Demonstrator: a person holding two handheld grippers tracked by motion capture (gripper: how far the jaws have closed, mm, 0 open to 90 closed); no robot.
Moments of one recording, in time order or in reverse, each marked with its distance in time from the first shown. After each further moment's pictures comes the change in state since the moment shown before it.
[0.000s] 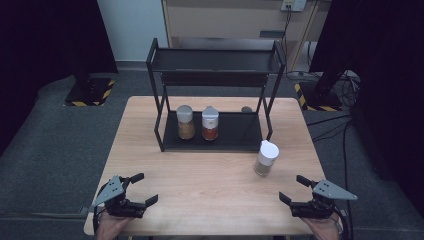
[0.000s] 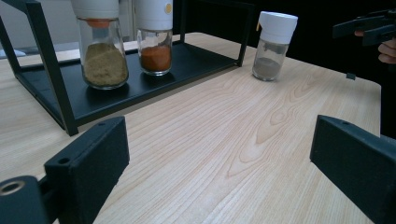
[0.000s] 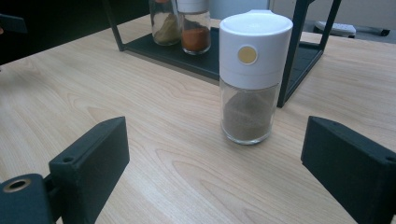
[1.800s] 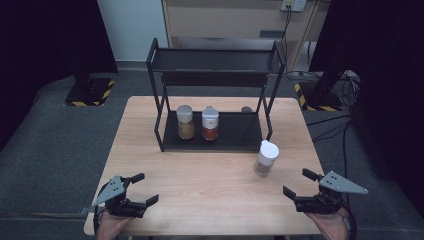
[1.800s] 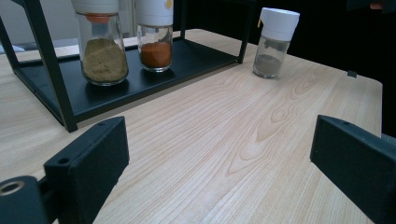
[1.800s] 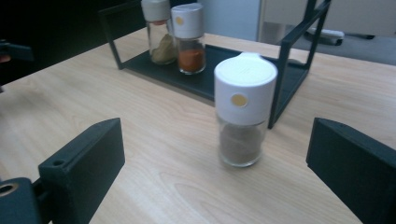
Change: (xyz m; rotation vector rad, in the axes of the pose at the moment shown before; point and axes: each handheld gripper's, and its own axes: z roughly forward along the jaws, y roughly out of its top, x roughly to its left) left arm 0.001 0.001 0.001 0.010 -0.001 -0.005; right arm 0.011 0.043 -0.016 -0.002 -0.037 0.015
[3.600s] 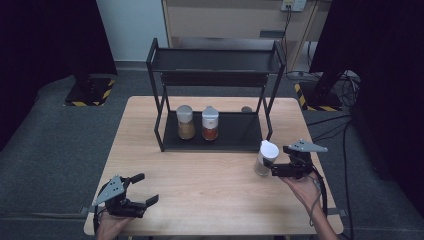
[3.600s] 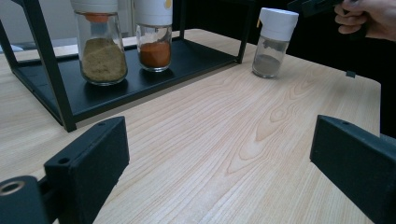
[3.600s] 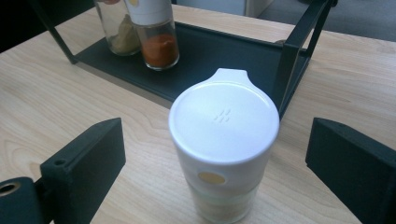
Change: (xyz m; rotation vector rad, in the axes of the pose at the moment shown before) left arm 0.001 0.000 0.000 -0.001 -0.004 -0.002; right arm -0.015 0.053 0.103 0.155 -0.058 0.040
